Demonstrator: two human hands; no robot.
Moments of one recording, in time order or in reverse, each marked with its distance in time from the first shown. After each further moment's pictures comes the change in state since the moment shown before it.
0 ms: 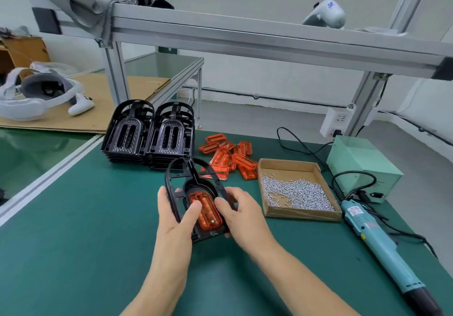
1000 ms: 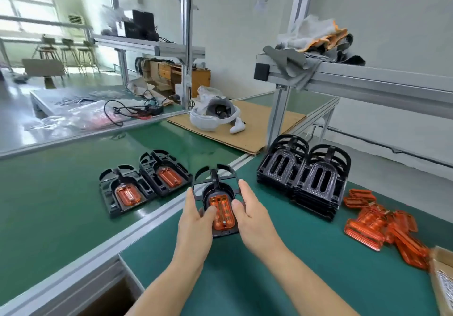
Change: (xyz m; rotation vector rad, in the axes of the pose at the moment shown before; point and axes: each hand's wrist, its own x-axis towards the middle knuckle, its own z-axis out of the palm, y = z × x) left_hand 0.016 0.049 -0.190 0.181 0.536 -0.004; right_hand 0.008 -0.111 0.189 -0.018 -0.540 -0.448
